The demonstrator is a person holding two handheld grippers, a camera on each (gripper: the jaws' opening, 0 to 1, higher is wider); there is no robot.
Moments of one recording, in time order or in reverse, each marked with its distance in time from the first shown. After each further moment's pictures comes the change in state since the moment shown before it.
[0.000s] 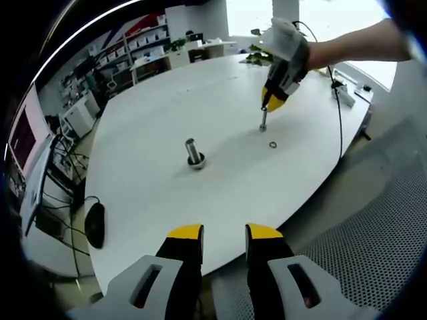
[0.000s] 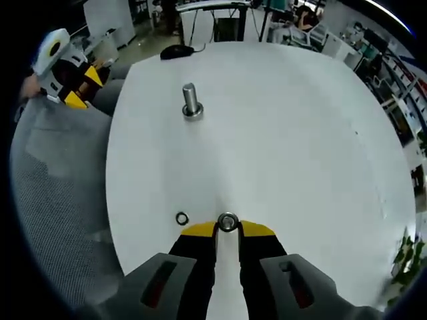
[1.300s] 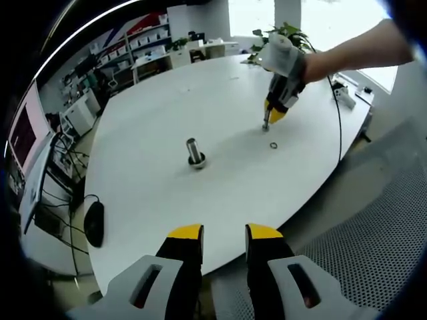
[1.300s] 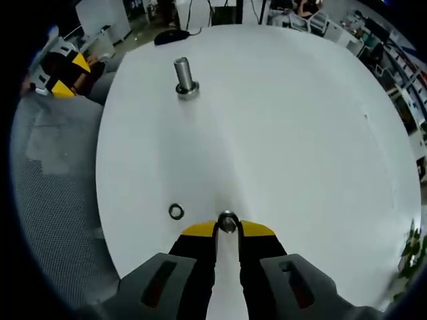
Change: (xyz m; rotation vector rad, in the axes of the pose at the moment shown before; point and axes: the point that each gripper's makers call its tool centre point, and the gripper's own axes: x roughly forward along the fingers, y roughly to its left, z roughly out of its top) left arm 0.000 0.001 0.000 -0.012 0.000 -0.001; right arm 0.031 0.001 -0.025 0.037 0.080 0.019
